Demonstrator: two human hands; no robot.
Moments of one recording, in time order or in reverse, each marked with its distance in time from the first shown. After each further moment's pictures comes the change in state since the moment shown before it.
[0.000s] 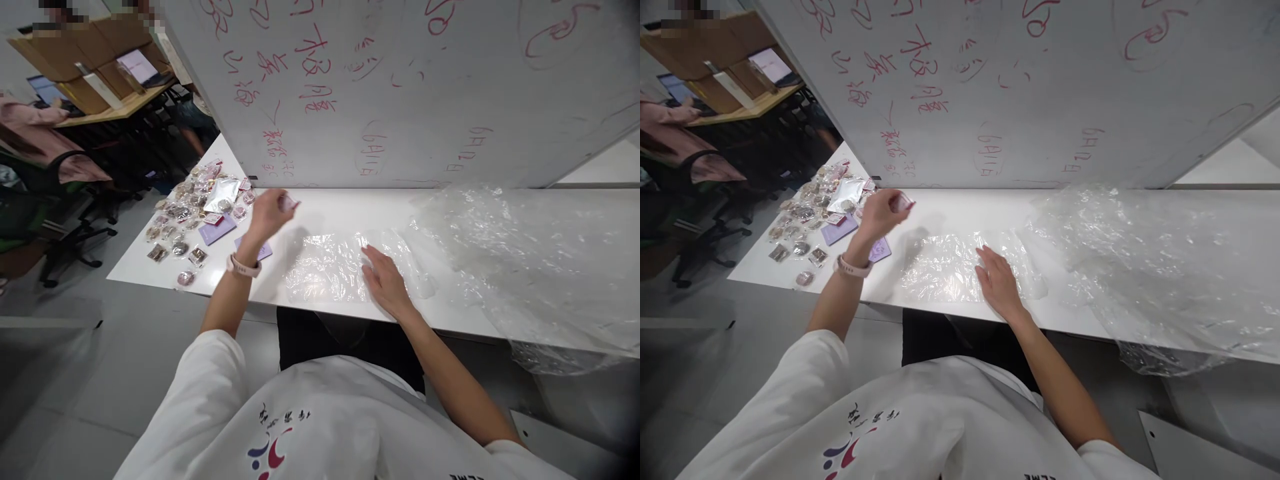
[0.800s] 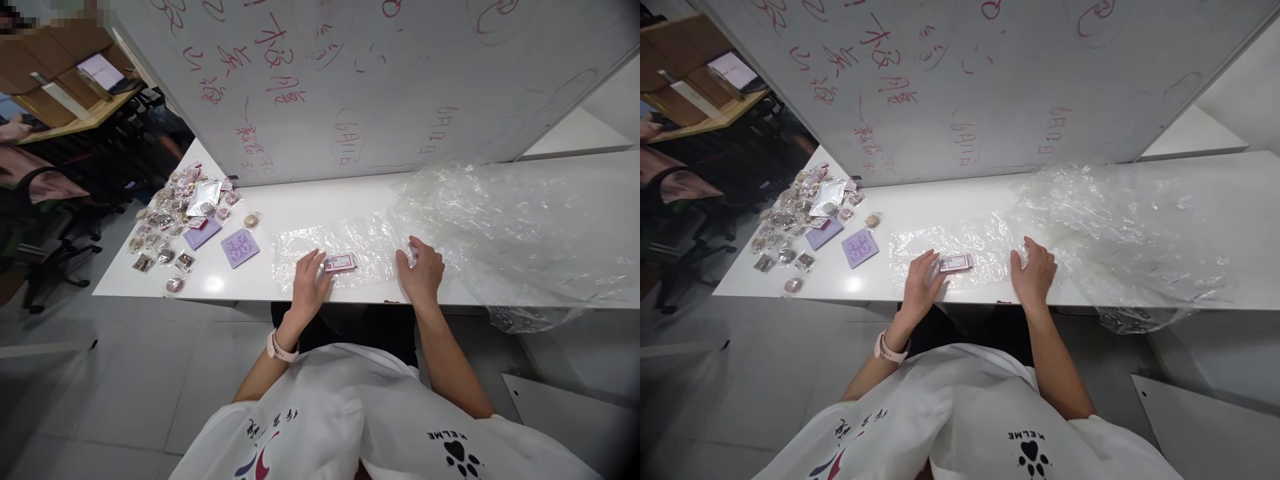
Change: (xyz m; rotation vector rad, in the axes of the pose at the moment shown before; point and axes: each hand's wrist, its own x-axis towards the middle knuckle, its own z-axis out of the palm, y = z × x) left_hand -0.173 0.052 0.097 -0.552 -0.033 0.066; right_hand -0.033 0.040 -0.040 -0.164 0.411 0.494
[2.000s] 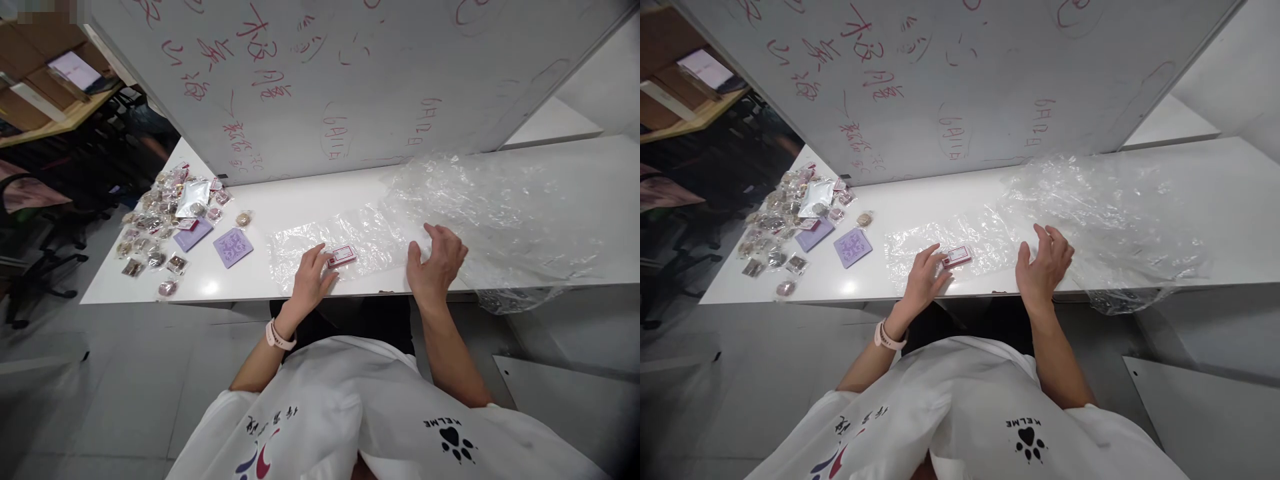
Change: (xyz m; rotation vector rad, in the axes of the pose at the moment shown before) left_hand 0.008 -0.014 0.008 0.446 -0.155 0.427; right_hand -0.004 -0.009 -0.033 0.153 0.207 -0.061
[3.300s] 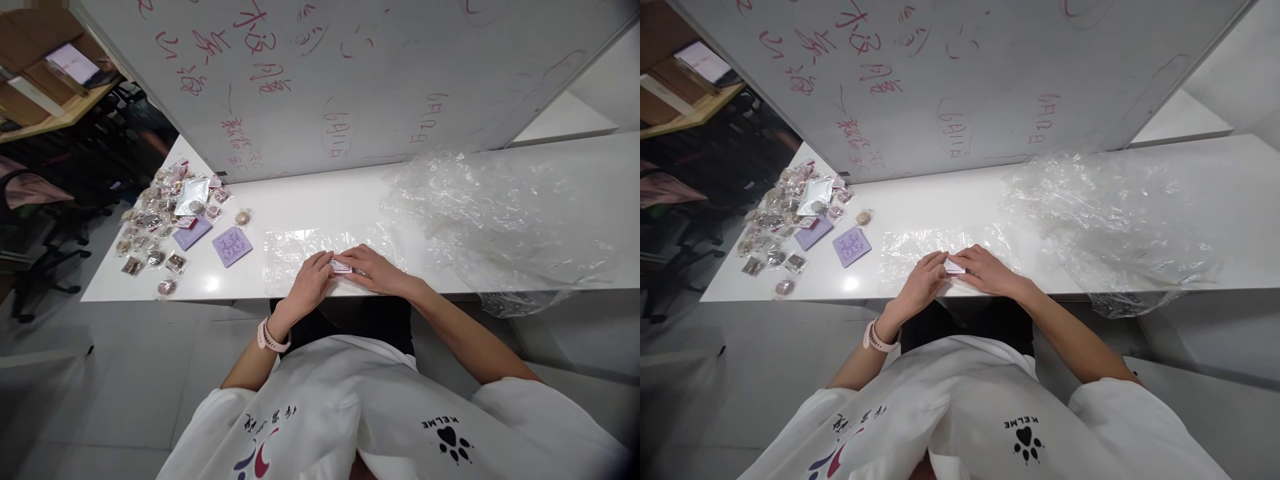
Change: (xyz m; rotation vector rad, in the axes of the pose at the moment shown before) left_hand 0.009 0.005 -0.018 -0.027 -0.234 0.105; right_hand 0.008 -0.028 0.042 0.209 -1.024 -0.730
